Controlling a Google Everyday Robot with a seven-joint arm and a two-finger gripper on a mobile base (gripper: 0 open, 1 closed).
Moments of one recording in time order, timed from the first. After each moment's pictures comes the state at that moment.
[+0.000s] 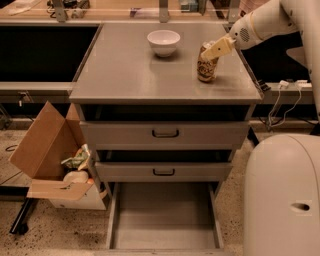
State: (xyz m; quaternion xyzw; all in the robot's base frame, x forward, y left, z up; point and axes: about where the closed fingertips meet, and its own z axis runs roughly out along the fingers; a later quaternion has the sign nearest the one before) arm 0.772 -0.200 0.922 -0.38 0.83 0.17 0.38
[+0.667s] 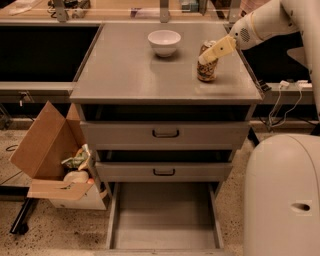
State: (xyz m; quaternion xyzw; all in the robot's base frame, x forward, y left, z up) arm 0.772 -0.200 0.922 -0.38 0.83 0.17 0.38
